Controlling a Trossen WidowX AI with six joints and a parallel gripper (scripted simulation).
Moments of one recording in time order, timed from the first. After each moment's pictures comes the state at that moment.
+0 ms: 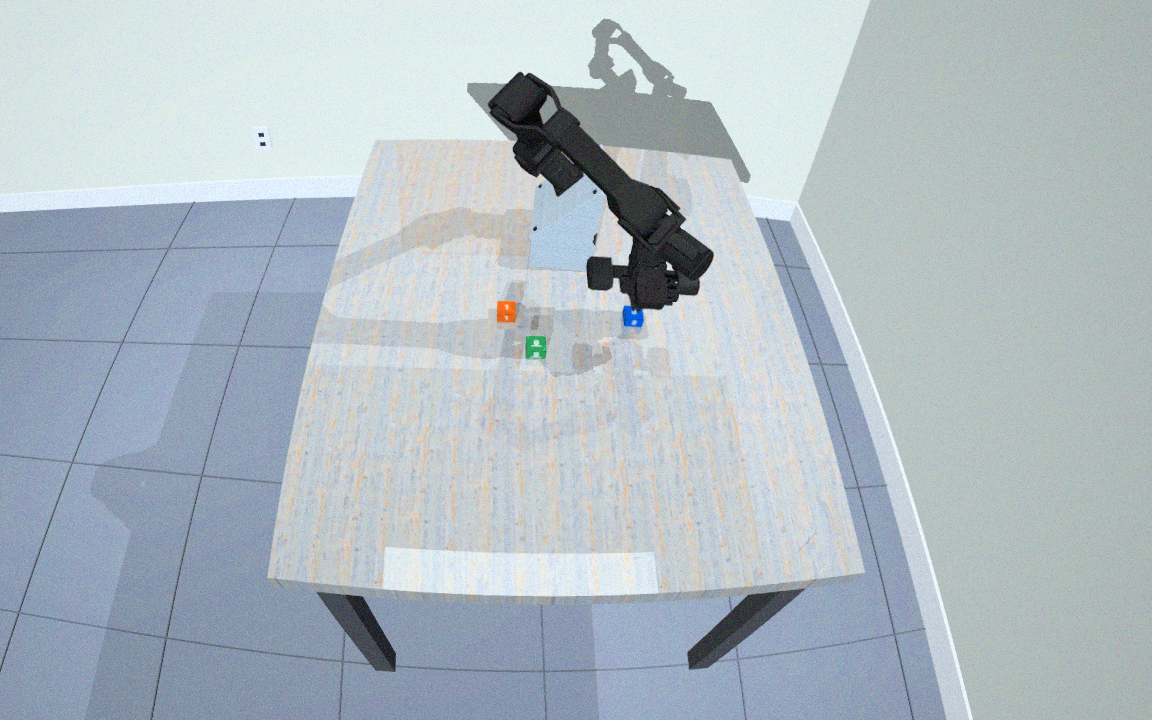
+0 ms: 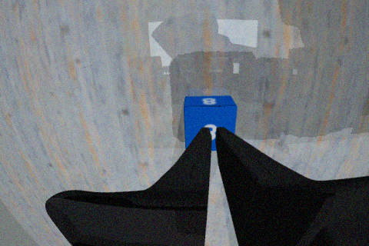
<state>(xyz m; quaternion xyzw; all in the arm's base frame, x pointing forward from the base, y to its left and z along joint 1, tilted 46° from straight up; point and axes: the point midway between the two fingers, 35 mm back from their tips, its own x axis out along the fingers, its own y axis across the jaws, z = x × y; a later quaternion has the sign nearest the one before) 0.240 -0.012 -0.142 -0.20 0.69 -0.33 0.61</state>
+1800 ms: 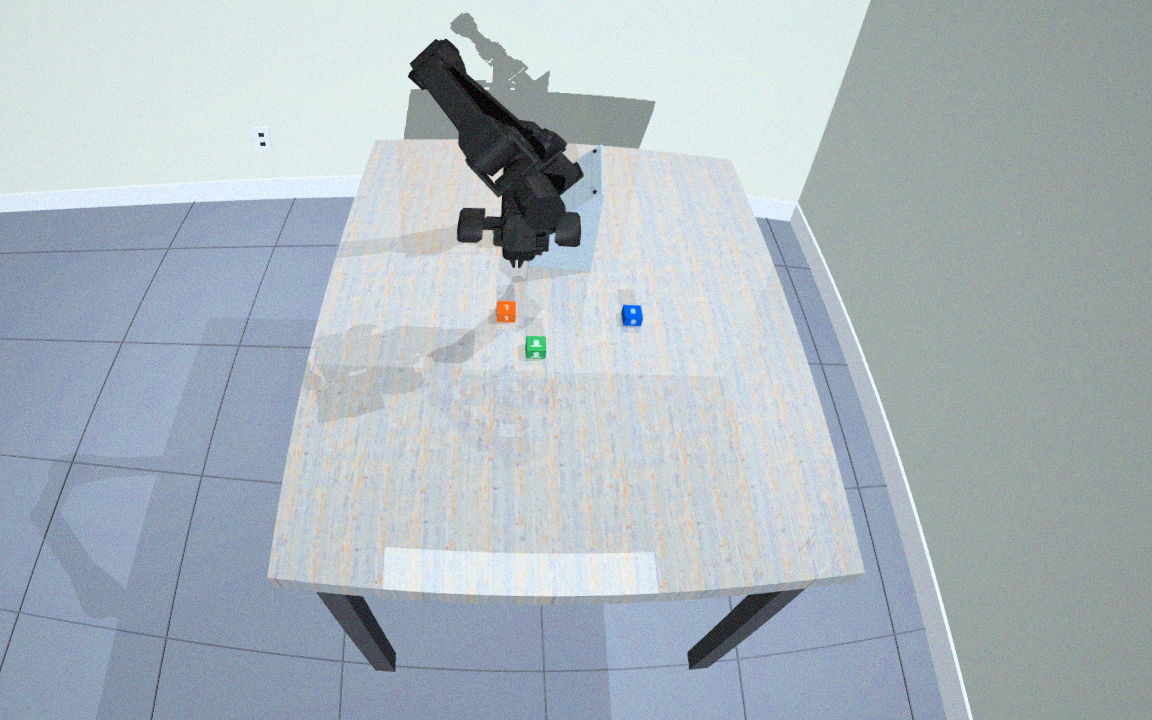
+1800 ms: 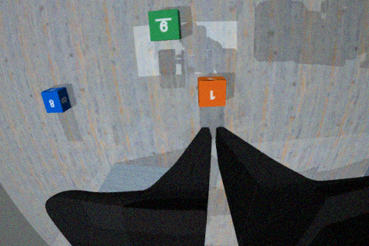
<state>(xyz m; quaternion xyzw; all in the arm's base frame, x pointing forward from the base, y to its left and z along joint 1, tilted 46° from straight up) 0.240 -0.094 0.077 -0.20 0.69 -0.33 0.61</state>
